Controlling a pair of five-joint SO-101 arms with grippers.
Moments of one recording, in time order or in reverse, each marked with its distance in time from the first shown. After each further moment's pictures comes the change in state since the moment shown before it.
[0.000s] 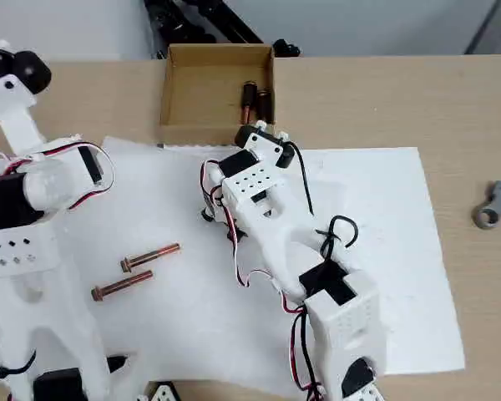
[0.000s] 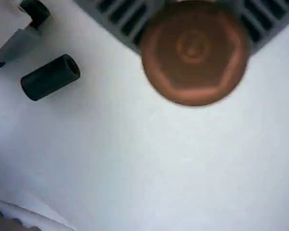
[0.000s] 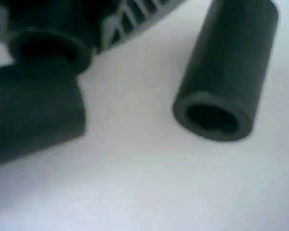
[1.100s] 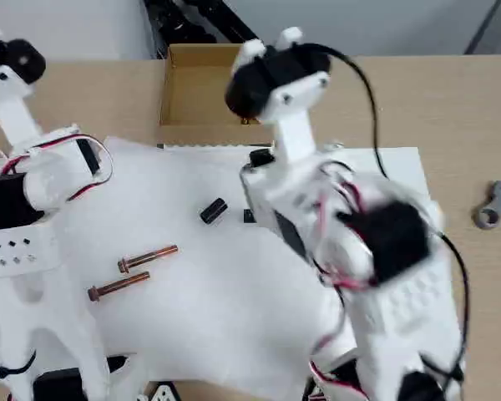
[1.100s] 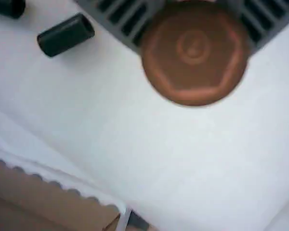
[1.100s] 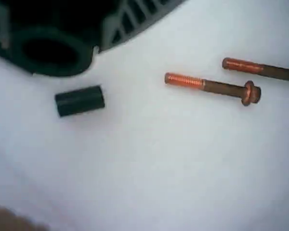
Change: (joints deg) left arm -0.1 0.0 0.0 -6.3 -0.2; right arm 4.0 -52.7 -12.6 18.5 51.2
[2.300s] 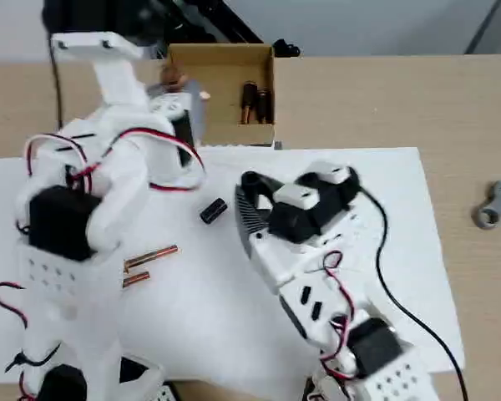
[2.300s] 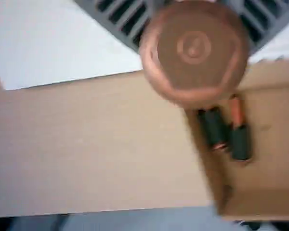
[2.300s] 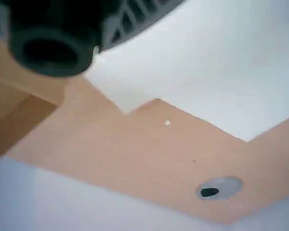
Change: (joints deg) left arm 30.5 -0.1 -10.6 -14.1 -3.6; right arm -4.2 -50.9 84.4 -67.1 -3.8
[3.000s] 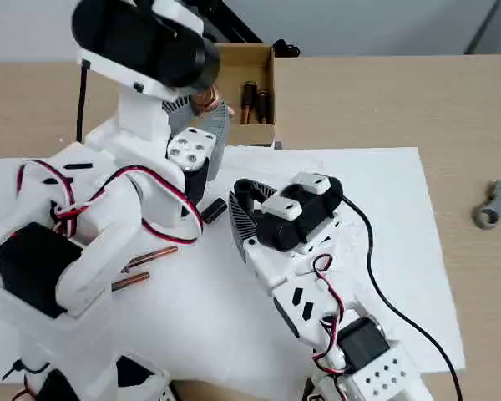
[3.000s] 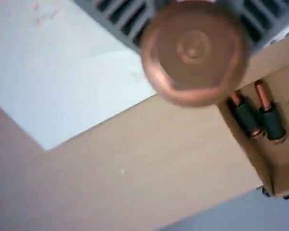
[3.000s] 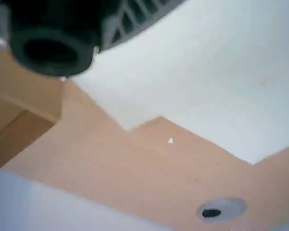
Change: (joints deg) left arm 6.8 -0.3 -13.0 13.2 -12.9; right arm -0.4 -0.4 8.0 -5.4 2.4
